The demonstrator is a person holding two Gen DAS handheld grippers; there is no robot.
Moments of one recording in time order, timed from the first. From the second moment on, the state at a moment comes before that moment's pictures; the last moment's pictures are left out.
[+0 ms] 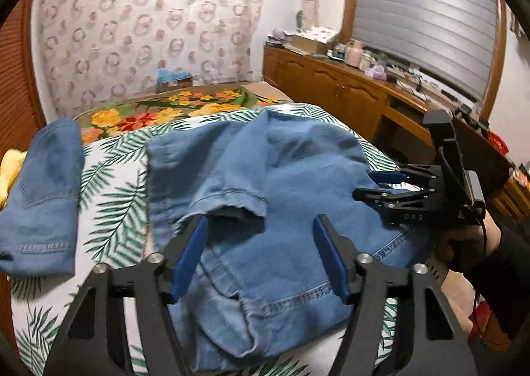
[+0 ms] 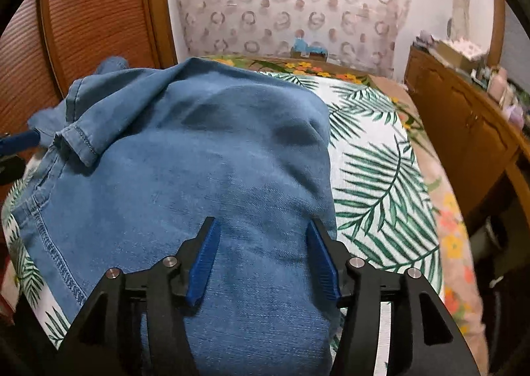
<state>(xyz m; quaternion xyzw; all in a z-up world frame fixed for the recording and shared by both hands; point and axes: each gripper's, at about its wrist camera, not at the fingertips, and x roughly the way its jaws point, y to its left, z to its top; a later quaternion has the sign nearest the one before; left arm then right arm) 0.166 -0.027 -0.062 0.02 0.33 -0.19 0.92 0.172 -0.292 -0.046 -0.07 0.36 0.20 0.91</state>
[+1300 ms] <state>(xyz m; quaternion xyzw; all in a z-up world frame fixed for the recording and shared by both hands) 0.230 0.021 -0.066 0.04 0.34 -0.06 0.94 0.162 -0.293 -0.055 -0.06 0.35 0.20 0.91</state>
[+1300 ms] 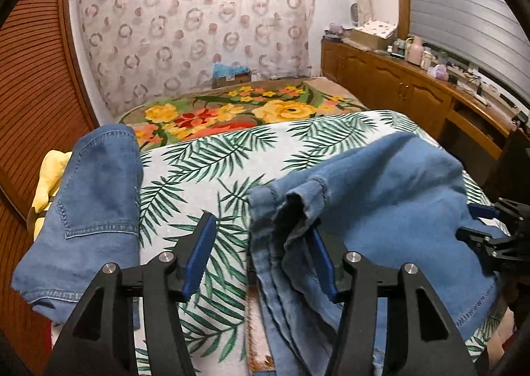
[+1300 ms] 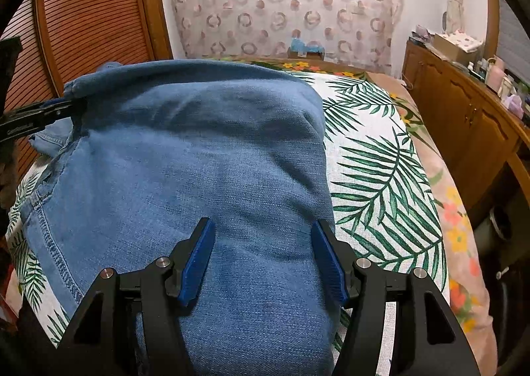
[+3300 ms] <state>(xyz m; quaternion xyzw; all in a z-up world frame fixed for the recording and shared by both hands) 0.144 -0.027 -0.086 0.01 0.35 -0.16 0.92 0.092 -0.307 0.014 0.02 0.31 0.29 0.90</state>
